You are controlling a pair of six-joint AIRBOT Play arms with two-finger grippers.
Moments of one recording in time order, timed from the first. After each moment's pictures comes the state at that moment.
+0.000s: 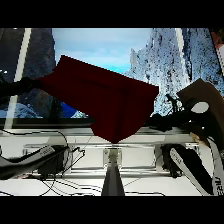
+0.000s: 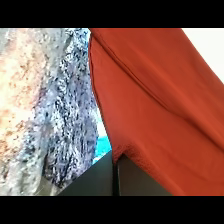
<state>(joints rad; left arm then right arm) 0.66 -1.27 0.87 0.62 -1.05 -0.78 -0.13 -0.82 0.39 -0.82 1.48 1.41</state>
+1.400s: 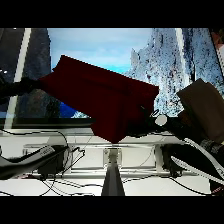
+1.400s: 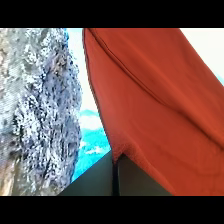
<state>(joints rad) 0.66 -1.27 0.87 0.62 -1.09 -0.78 0.55 -1.05 0.31 -0.60 0.71 1.47</state>
